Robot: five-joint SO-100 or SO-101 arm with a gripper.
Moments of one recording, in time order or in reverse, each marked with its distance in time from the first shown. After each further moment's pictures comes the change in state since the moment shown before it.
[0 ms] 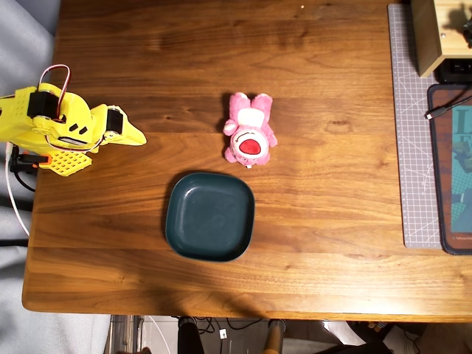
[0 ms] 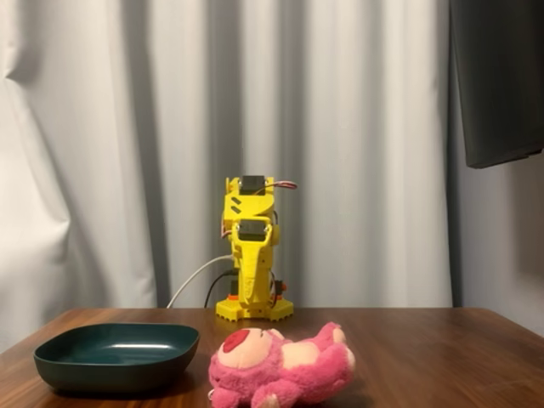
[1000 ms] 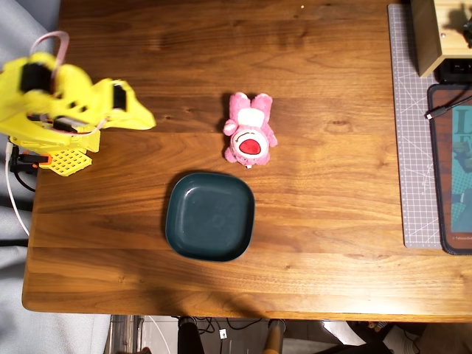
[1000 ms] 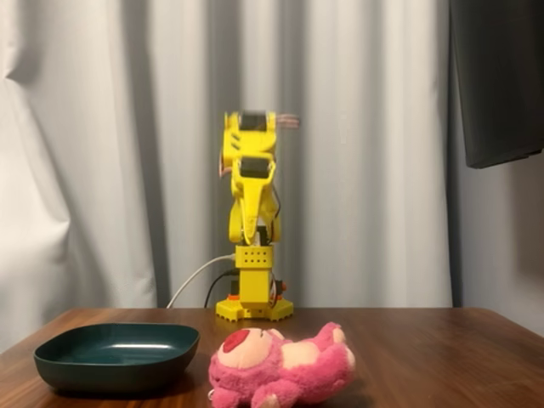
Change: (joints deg) arm 1.1 -63.5 -58.1 3.6 -1.1
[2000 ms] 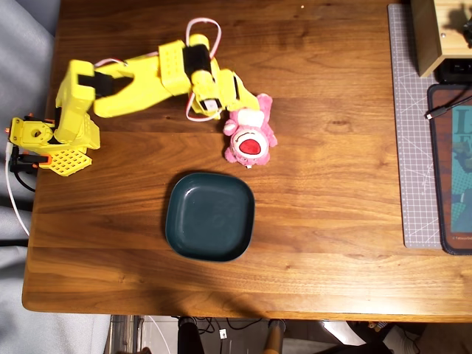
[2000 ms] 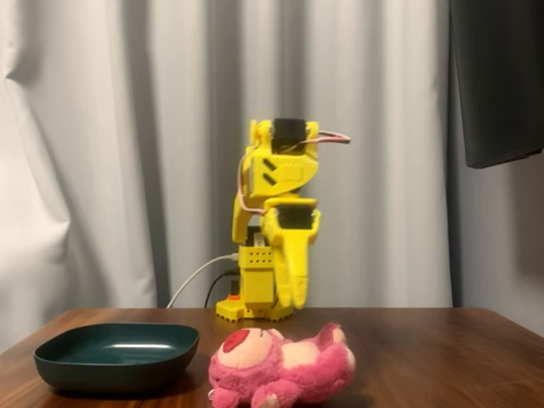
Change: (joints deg) arm 7.6 -76.2 -77.7 20.7 4.3
